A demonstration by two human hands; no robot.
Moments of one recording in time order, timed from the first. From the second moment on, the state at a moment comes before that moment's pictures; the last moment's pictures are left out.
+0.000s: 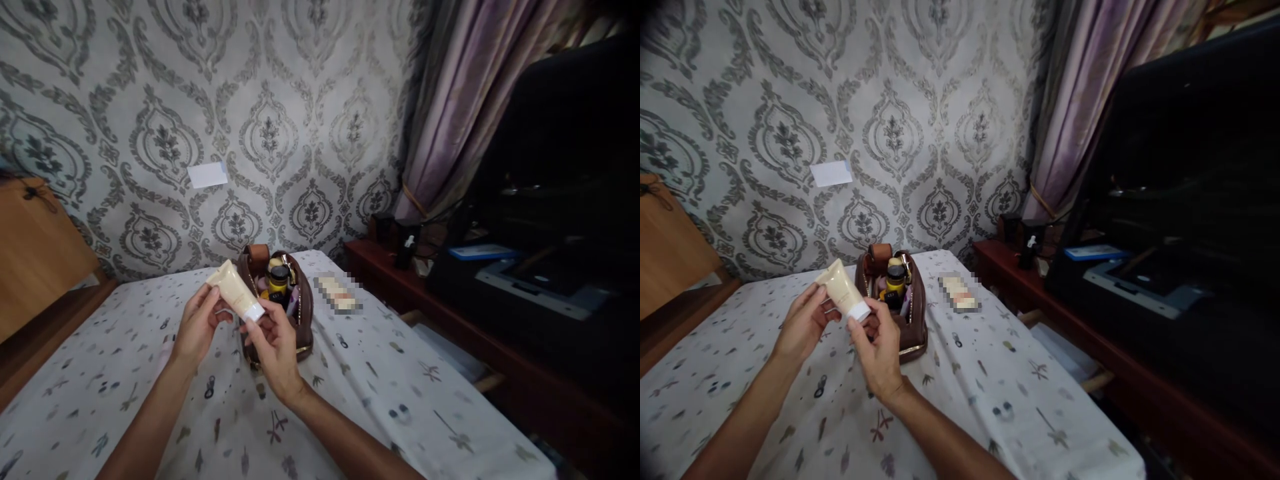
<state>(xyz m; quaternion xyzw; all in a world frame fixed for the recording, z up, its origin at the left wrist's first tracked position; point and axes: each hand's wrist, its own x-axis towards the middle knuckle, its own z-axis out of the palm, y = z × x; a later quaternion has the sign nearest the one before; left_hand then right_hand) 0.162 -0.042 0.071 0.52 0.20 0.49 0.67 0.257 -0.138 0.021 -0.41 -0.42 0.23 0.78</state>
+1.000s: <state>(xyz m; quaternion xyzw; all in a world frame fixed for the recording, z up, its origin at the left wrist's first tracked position) 0.161 -0.057 0.072 0.61 0.20 0.44 0.63 0.311 -0.146 0.067 -0.38 -0.33 0.16 0.85</state>
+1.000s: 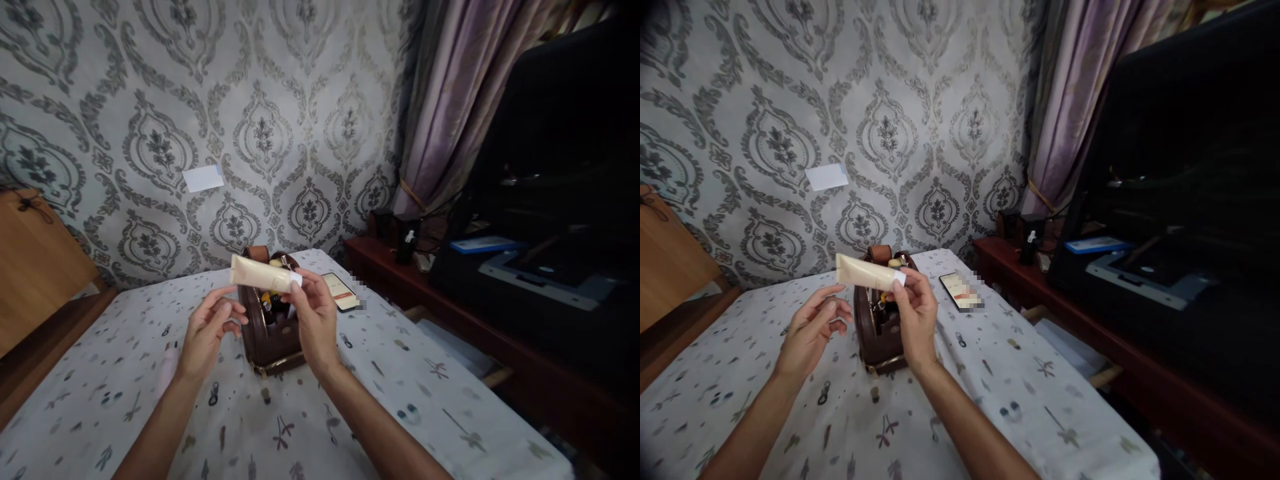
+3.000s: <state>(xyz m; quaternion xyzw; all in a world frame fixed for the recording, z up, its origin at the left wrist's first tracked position) 0.169 -0.069 0.059 0.91 0.13 0.37 0.13 0.406 -0.121 0.108 -0.42 -0.42 0.25 0.77</state>
